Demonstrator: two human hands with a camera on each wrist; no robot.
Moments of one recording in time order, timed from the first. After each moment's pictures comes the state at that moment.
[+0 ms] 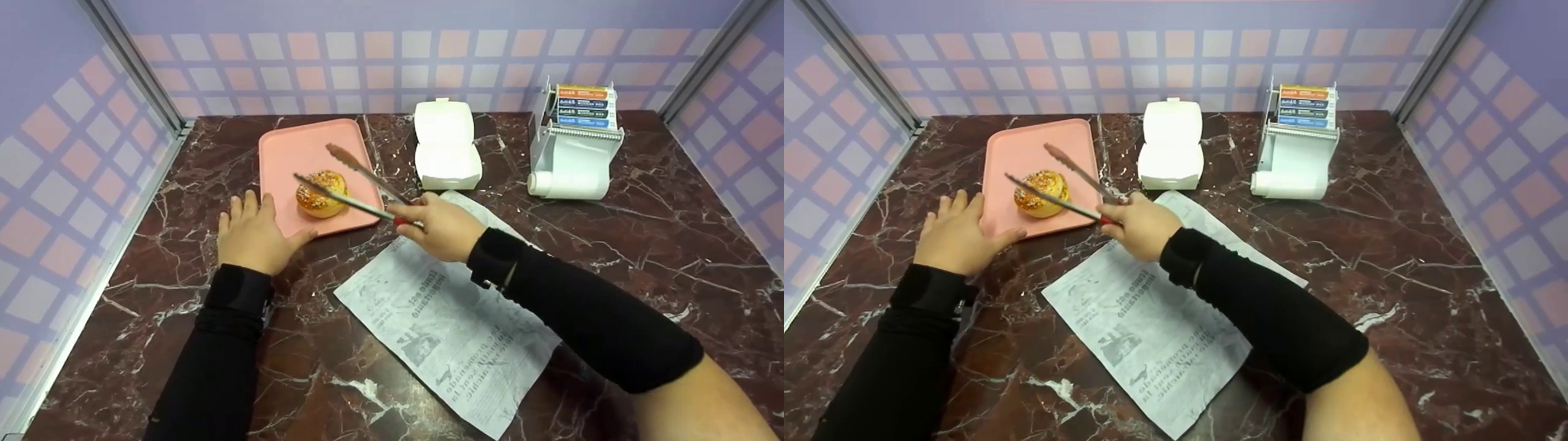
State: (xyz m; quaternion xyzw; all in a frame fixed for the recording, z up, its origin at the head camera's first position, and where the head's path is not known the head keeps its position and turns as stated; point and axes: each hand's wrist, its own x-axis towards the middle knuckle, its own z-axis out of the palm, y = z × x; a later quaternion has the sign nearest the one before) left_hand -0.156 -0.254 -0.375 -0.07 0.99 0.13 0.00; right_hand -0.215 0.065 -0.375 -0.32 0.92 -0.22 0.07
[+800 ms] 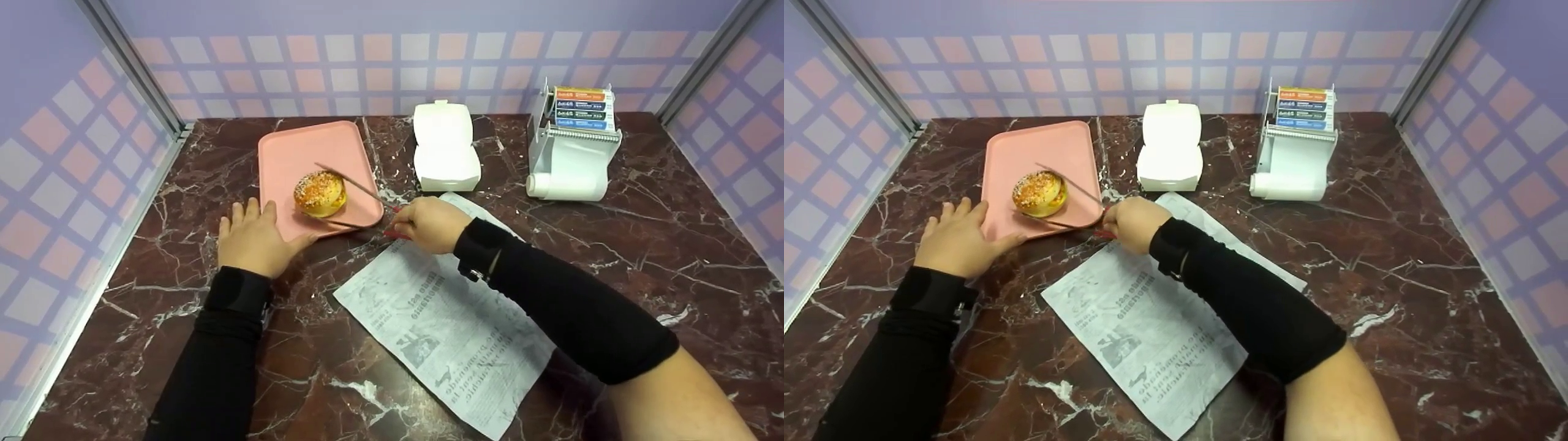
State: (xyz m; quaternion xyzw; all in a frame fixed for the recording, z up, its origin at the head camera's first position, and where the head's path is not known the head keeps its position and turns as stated) left_hand -0.156 -0.255 -0.376 -0.07 0.99 0.12 0.02; right_hand -0.234 0.051 -0.376 -0.36 0.91 -0.20 0.09
